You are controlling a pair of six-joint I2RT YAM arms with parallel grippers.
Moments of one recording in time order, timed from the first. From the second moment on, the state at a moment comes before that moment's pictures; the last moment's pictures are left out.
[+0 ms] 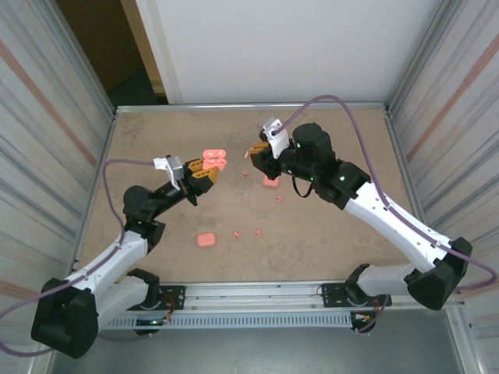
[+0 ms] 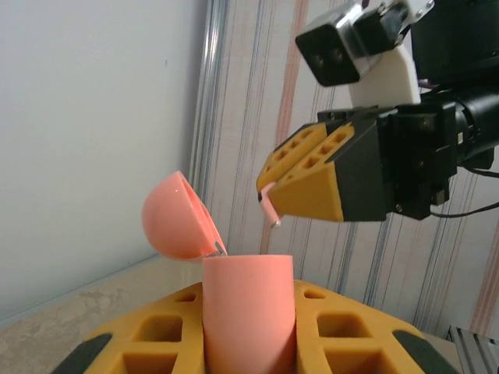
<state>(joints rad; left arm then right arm) -0.37 0.97 0.43 0.92 0.66 -0.35 0.77 1.26 1.30 -0.35 -0.13 -0.01</state>
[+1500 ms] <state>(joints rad) -0.38 0.99 0.43 0.95 0.66 -0.36 0.94 1.39 1.42 -0.23 -0.07 -0.14</state>
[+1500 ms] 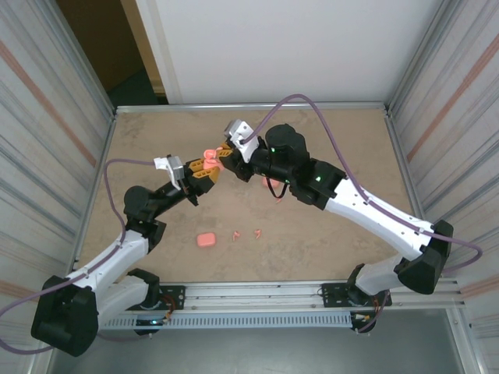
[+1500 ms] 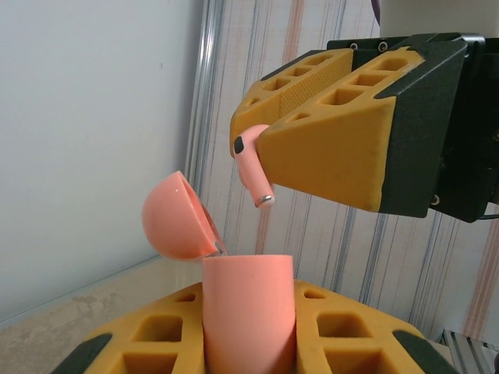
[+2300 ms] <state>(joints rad) -0.38 0.99 0.43 0.95 0.66 -0.36 0.95 1.43 1.43 -0.24 -0.08 -0.14</state>
